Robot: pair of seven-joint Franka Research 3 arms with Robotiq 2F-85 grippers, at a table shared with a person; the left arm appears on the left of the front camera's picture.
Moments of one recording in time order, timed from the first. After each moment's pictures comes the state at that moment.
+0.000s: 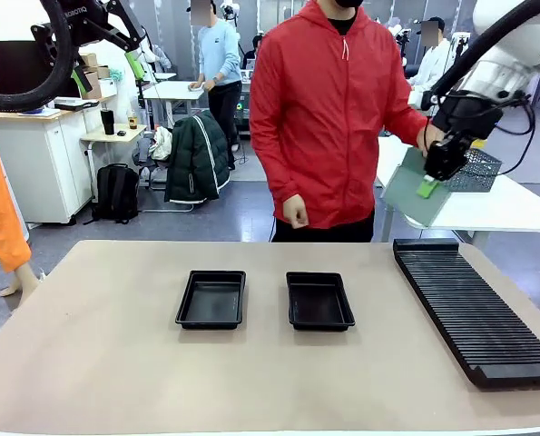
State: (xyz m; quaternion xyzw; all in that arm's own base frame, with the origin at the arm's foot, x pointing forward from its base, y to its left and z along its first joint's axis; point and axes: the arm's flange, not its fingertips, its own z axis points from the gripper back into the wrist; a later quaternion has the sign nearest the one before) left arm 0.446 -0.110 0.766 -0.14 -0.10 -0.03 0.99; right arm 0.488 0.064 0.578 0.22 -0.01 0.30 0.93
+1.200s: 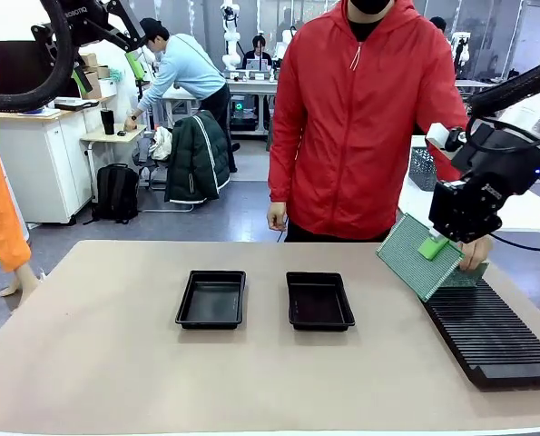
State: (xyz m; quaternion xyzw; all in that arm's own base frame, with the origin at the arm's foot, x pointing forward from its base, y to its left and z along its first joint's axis) left arm 0.446 -0.110 0.765 -0.14 -0.10 -0.03 0.99; right arm 0.283 0.107 0.570 0.27 0.01 0.14 0.95
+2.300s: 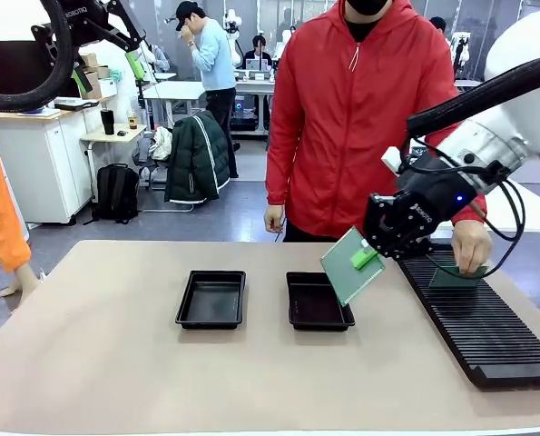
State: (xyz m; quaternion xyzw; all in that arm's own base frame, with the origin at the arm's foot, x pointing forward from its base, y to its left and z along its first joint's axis) left arm 0.446 -0.110 0.765 -0.14 -0.10 -0.03 0.99; right arm 0.294 0.181 0.527 0.34 0.01 0.03 0.94
